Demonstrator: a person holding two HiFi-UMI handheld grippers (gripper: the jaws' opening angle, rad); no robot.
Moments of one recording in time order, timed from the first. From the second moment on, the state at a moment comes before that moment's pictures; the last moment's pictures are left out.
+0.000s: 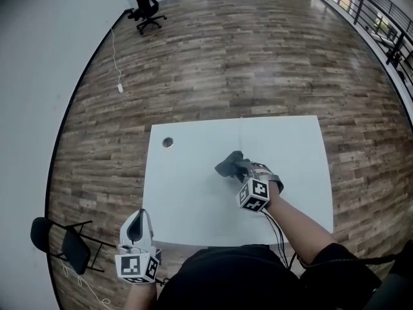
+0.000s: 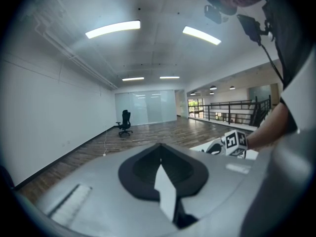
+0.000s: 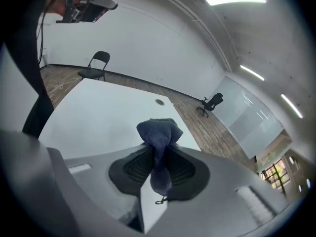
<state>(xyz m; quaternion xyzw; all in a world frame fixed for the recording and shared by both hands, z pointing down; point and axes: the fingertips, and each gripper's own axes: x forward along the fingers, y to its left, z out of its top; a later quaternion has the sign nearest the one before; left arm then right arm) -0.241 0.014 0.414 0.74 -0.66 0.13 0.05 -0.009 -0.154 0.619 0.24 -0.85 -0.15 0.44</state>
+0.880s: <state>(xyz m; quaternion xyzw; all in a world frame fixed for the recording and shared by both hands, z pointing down) -0.252 0.003 0.424 0.74 -0.66 0.14 0.07 0.026 -0.119 0.695 0.23 -0.84 0.02 0.49</state>
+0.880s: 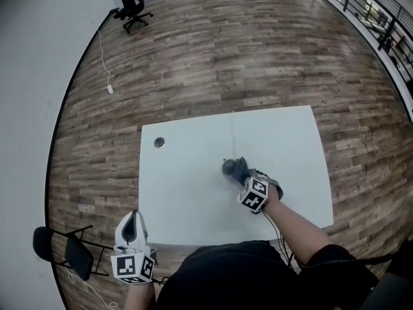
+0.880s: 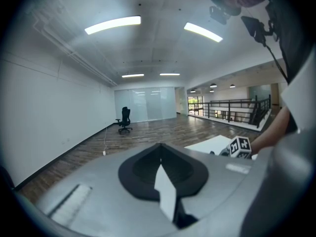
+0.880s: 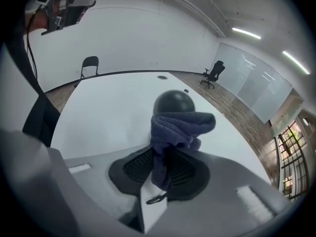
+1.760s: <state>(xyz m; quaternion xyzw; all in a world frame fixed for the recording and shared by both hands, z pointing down) -0.253 0.014 0.448 0.73 -0.67 0.09 0.10 0.026 -0.177 0.591 0.29 -0.83 -0.09 0.47</state>
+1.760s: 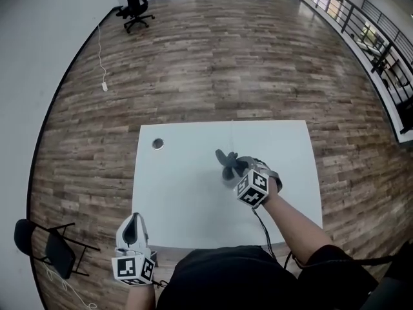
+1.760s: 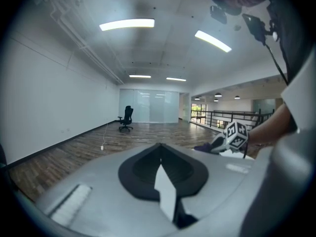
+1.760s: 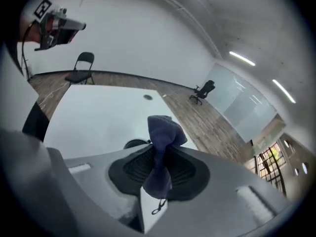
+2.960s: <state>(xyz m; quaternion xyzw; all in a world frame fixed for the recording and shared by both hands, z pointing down) -0.262 0.047 0.497 0.72 -0.67 0.08 0.16 -0.010 -0.058 0.679 0.03 -0.78 -0.11 0.61</state>
